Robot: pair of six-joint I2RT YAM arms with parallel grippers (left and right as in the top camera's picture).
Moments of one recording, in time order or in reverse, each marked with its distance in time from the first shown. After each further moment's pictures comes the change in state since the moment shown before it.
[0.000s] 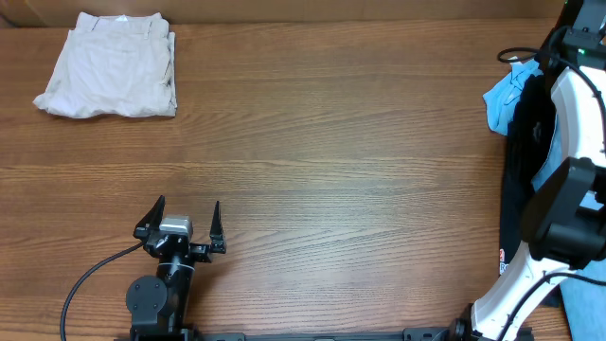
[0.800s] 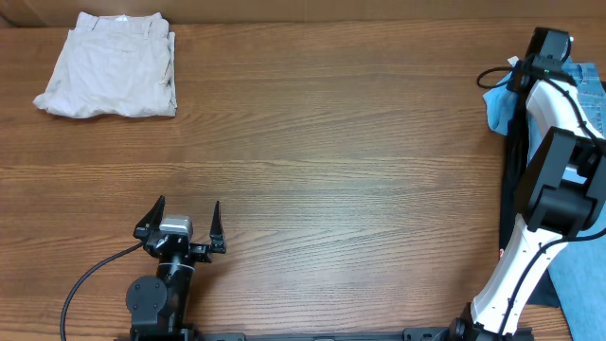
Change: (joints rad) left arm 0.000 0.000 0.000 0.000 0.000 0.000; right arm -0.021 0.256 -0.042 0.168 -0.078 -0.129
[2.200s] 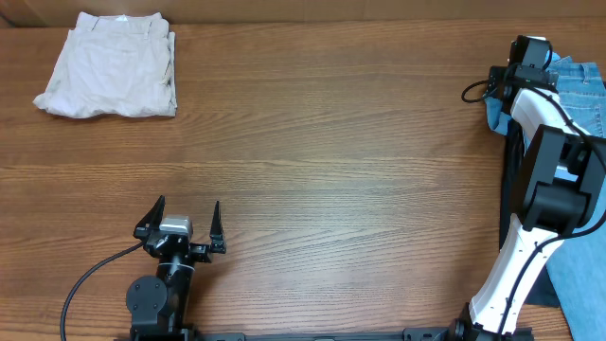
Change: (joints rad) left arm 0.000 0.000 0.000 0.000 0.000 0.000; right arm 0.040 0.000 -0.116 0.161 -0.030 -0.193
